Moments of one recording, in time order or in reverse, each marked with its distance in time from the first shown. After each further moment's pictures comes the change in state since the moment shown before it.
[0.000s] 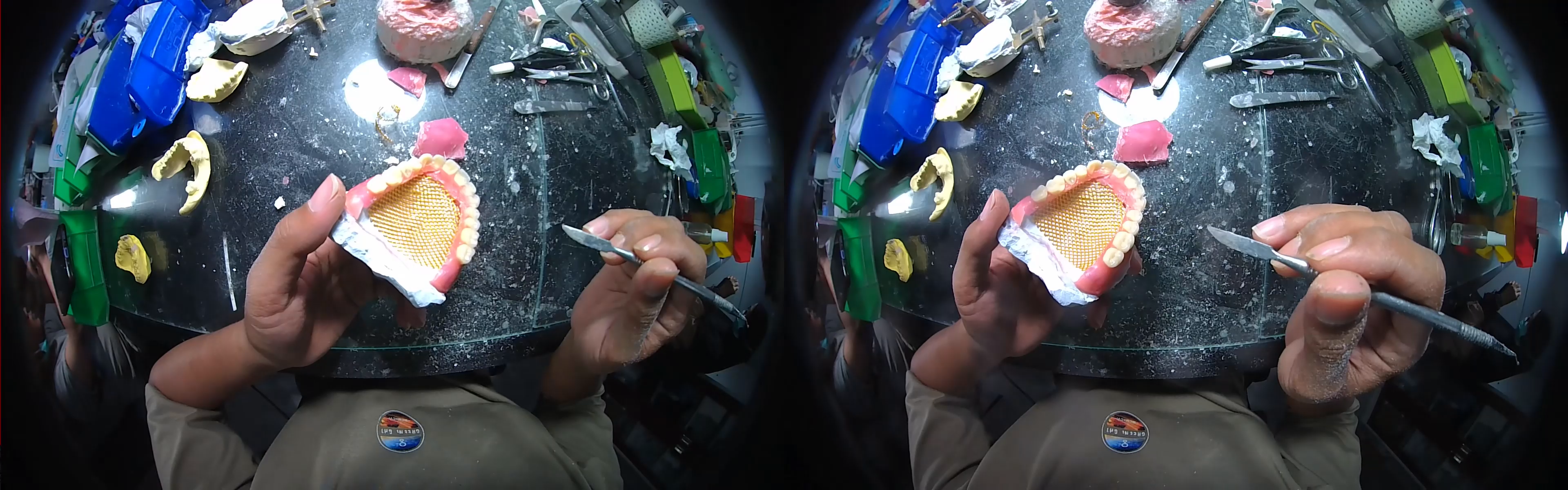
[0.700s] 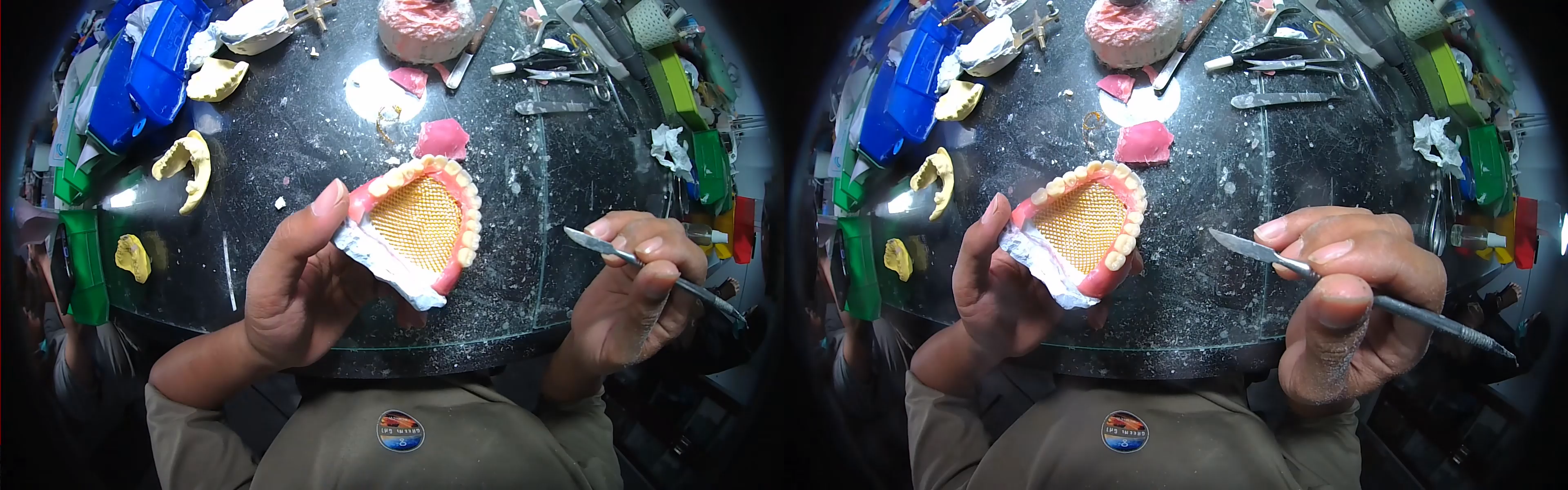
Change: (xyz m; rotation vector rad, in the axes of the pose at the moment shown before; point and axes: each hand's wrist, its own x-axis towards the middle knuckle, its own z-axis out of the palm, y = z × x) left_hand 0.001 -0.001 -0.002 0.009 0.009 0.005; right_hand 0.000 -0.001 0.000 0.006 -0.018 0.011
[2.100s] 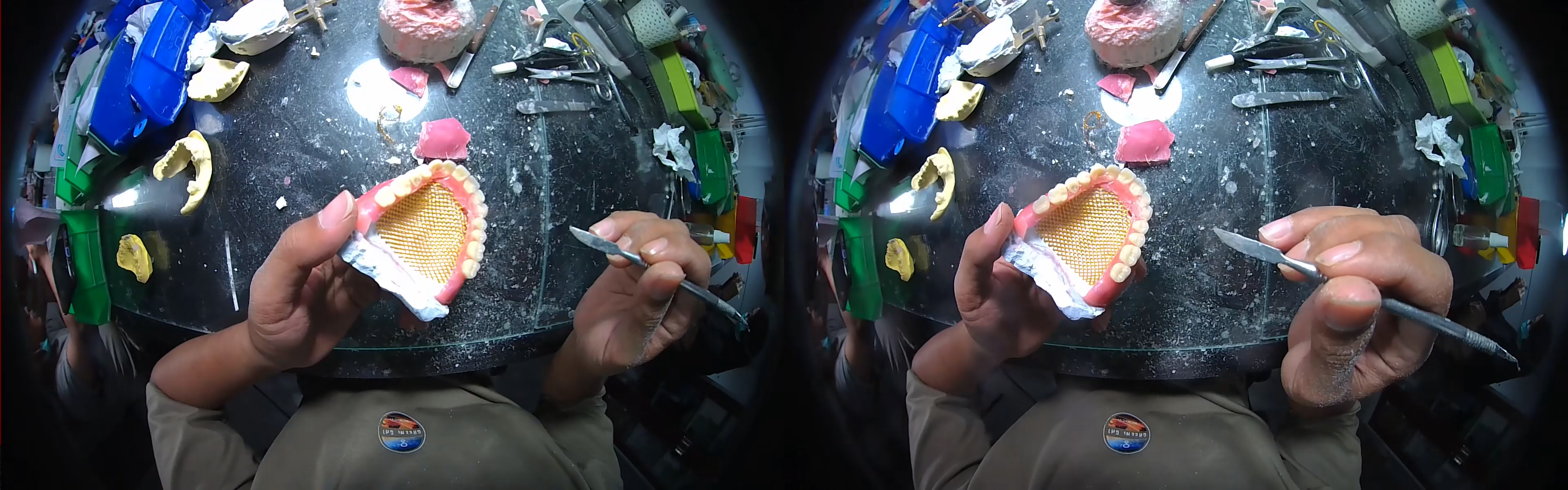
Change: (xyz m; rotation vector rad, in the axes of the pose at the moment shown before) left_hand -0.003 -0.007 -0.004 -0.040 -0.100 0.141; right_hand 0.000 0.000 -0.003 -0.043 -0.004 -0.027
